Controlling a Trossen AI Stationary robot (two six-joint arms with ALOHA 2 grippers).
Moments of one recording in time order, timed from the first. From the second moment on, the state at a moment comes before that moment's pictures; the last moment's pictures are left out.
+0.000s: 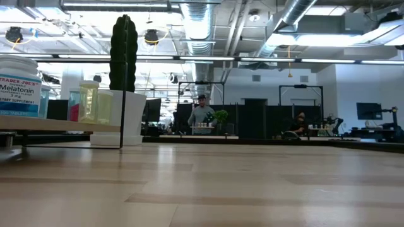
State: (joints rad) left arm -0.23 1.63 1.31 0.27 -0.27 -0.18; right arm 0.25 1.61 2.20 -1.37 0.07 0.42
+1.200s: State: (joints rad) left arm -0.29 1.64 1.31 0.84 -0.09 0.16; right arm 0.50 1.62 2.20 -0.86 0.41 0.12
